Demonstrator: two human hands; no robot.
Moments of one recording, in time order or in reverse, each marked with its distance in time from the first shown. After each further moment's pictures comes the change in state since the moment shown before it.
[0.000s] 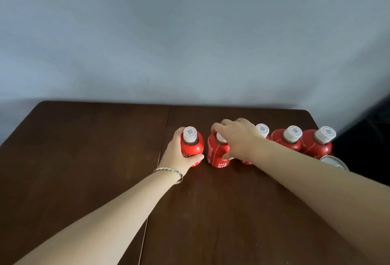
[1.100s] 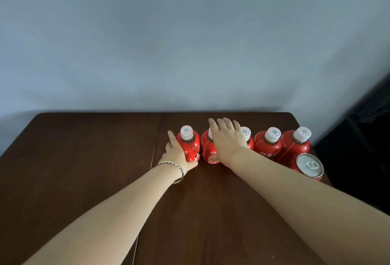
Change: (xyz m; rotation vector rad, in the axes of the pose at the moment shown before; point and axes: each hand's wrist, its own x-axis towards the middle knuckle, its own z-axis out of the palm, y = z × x) left_hand 0.007 0.028 0.018 0.375 -0.131 -0.258; right_hand -0.009 -0.003 0.018 0.084 0.089 0.245
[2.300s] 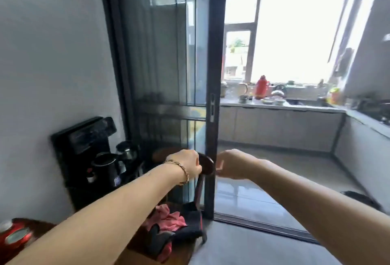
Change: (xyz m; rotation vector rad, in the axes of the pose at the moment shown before) left_hand -0.657 0.219 0.102 0.664 -0.242 1.654; right_hand -0.770 0.047 -0.136 0.282 0.131 1.193
